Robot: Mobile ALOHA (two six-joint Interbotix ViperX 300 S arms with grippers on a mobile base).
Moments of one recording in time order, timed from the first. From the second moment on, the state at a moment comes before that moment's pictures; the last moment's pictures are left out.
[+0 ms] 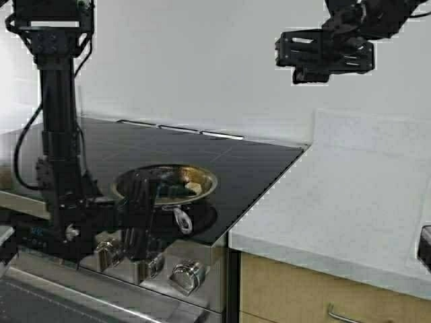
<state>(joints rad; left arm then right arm) -0.38 1.06 0.57 0.47 -1.47 -1.42 0.44 0.03 0.82 0.24 -0.42 -0.04</state>
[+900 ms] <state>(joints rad) -0.44 1.12 0.44 0.44 -1.47 -1.66 0.44 0.03 0.82 0.24 -0.42 -0.04</state>
